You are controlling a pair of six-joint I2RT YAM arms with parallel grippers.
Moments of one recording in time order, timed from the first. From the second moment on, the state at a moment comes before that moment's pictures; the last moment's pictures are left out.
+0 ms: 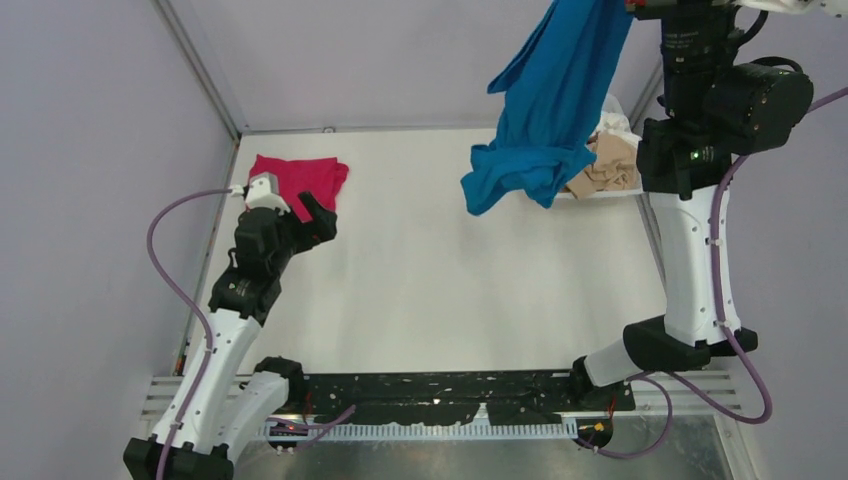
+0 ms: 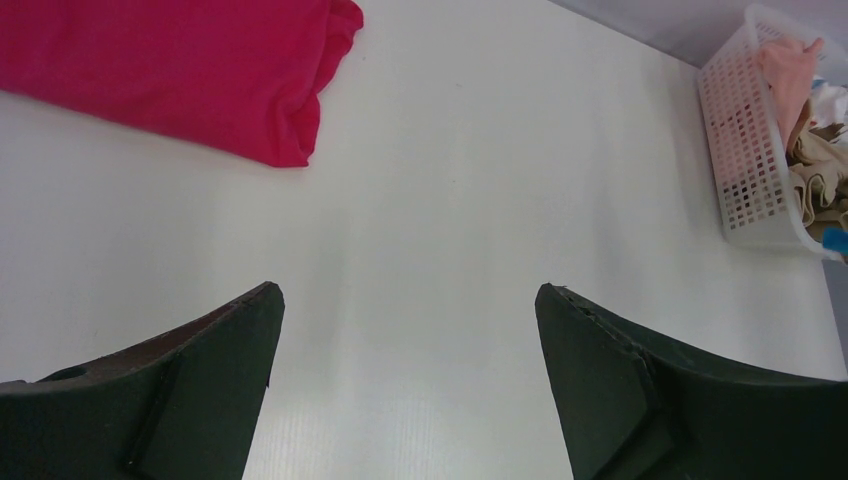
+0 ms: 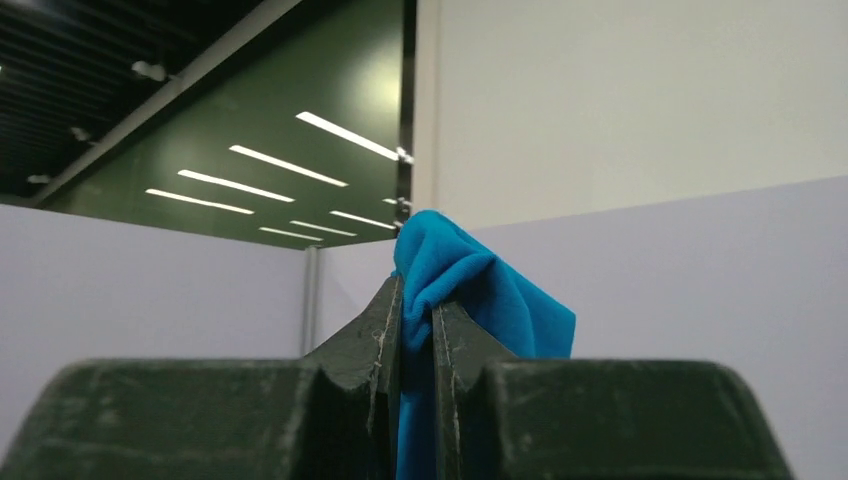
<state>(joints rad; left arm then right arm) -0.19 0.81 0.79 -0.34 -0.08 -0.48 0.22 1.49 2.19 0.44 -0.20 0.36</state>
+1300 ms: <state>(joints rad) -0.19 1.05 0.75 -0.38 0.00 -0.55 0.30 1.06 0.77 -0.13 0.27 0.27</state>
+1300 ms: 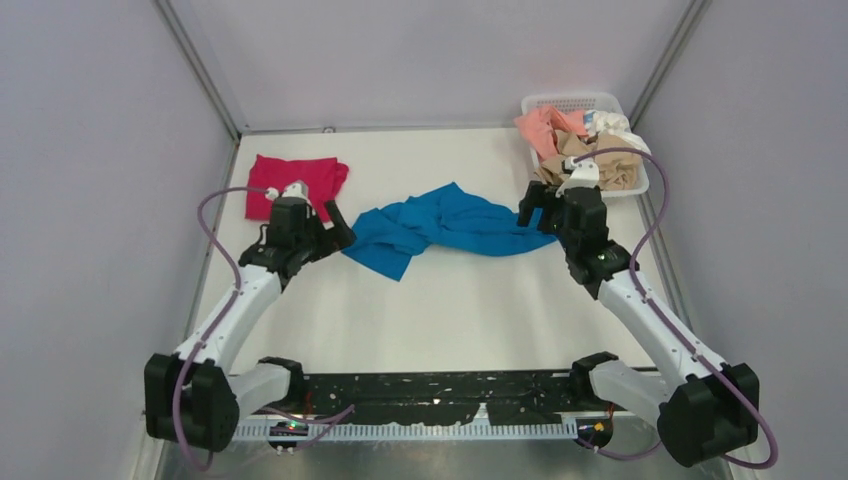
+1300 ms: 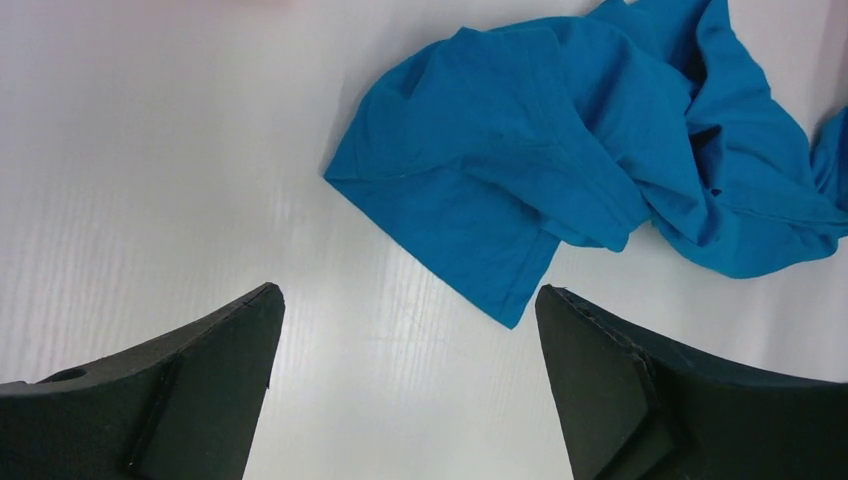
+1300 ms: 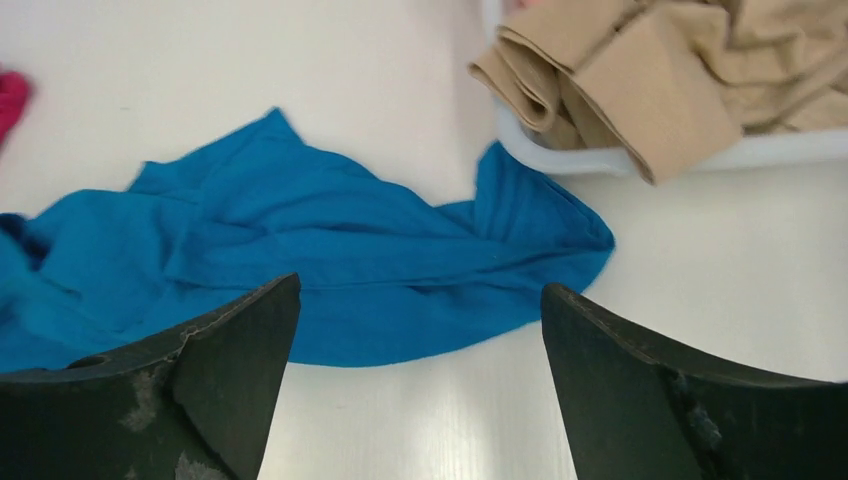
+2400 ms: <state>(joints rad) -0.25 1.90 1.29 -0.49 0.05 -0.57 0.37 1.26 0.82 -0.06 0.03 0.12</state>
